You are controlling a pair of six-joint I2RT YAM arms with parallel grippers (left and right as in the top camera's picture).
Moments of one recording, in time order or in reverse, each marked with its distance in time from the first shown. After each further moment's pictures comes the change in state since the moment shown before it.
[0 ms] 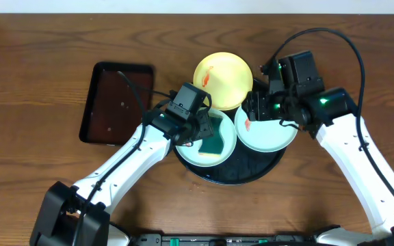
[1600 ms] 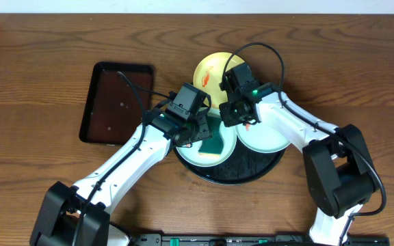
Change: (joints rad) left arm 0.000 0.000 0.000 -0.023 -0.003 0.000; right arm 0.145 0.477 0.005 0.256 0.109 -0.089
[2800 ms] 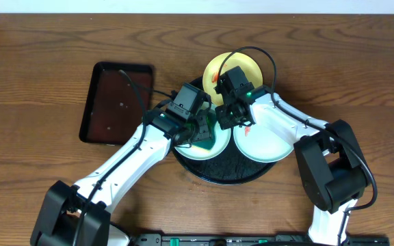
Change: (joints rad) left arm 0.000 0.005 0.000 0.000 0.000 0.105; right arm 0.015 0.050 0.002 0.039 0.007 -0.014
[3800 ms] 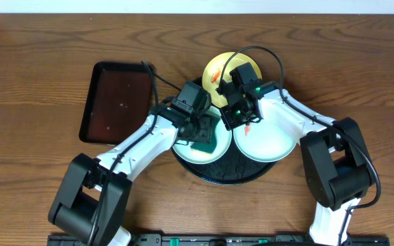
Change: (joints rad) left arm 0.029 0.151 0.000 0.082 0.066 0.329; right arm -0.061 0.000 0.005 -0.038 -0.175 -0.156
